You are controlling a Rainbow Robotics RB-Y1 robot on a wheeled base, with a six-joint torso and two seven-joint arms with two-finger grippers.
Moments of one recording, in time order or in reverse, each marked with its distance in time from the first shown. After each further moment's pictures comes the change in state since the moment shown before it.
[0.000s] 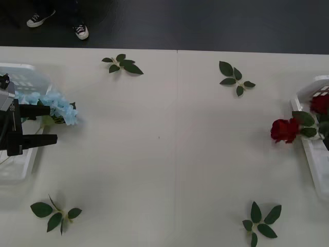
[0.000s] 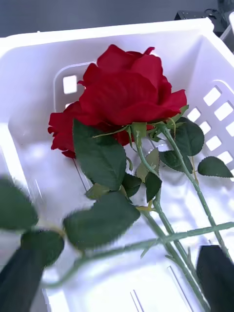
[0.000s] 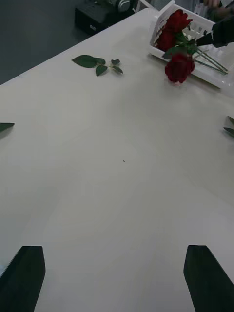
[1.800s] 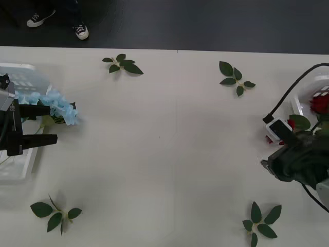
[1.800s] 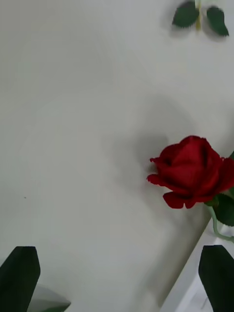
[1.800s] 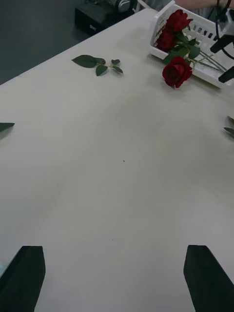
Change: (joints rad) right arm -0.041 -0.207 0.334 -0.485 -0.343 0.624 0.623; left arm 0.000 0.000 0.000 0.000 0.000 0.000 0.000
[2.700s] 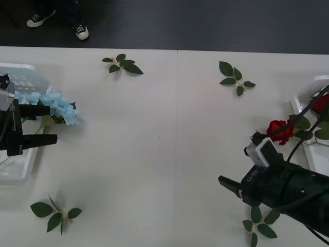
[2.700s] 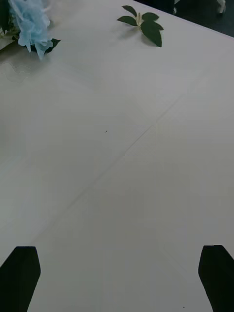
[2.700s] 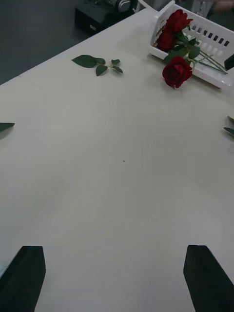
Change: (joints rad) right arm 0.242 -0.287 0.116 -0.081 -0.419 -0.787 0.007; left arm 0.000 0.000 0.000 0.000 0.000 0.000 0.000
